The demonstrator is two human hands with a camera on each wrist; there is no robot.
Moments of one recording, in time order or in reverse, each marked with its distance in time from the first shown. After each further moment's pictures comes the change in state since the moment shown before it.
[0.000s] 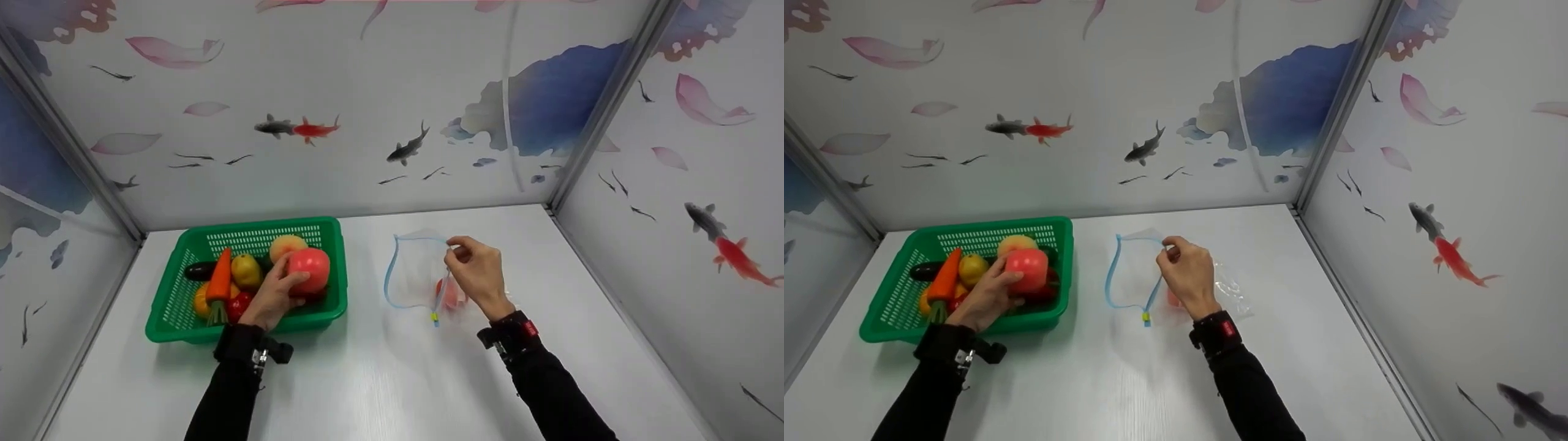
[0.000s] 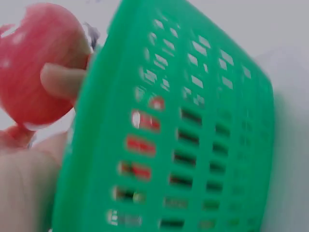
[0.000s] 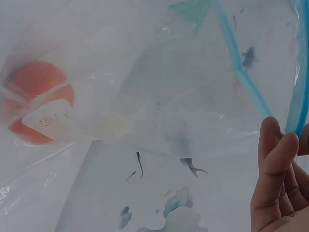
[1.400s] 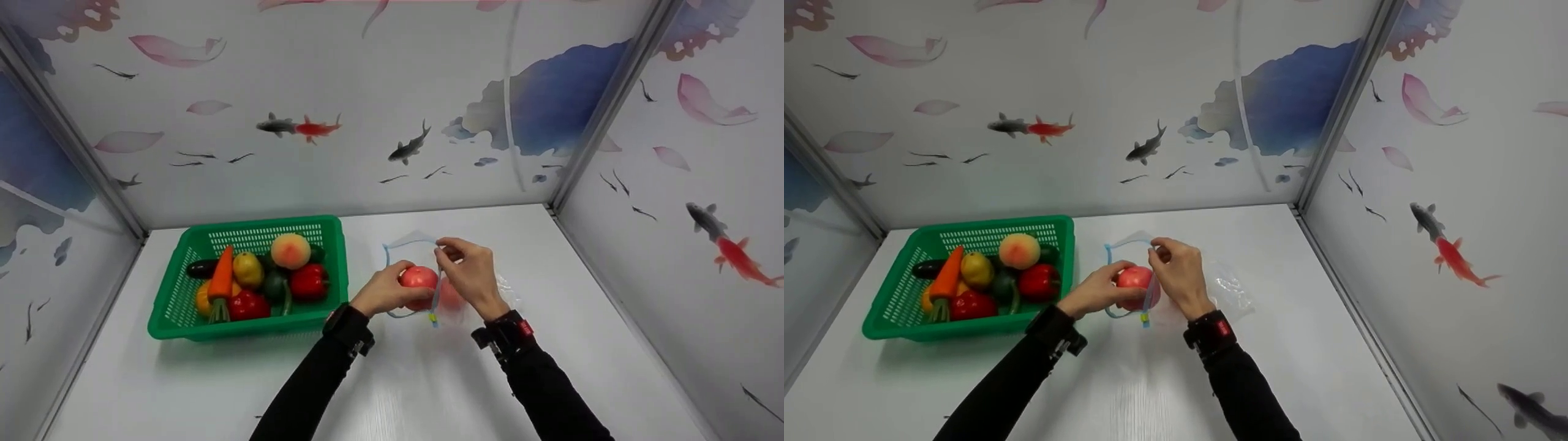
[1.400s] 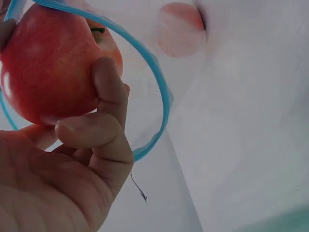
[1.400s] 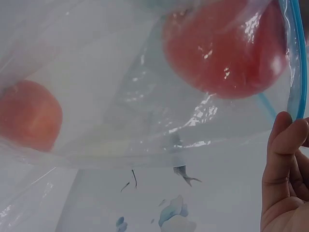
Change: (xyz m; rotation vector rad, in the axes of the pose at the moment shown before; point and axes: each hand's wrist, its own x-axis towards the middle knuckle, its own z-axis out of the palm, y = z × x) left_hand 0.025 0.001 0.172 0.669 -0.160 0.108; right_hand -0.001 -0.010 0.007 0.086 -0.077 -0.042
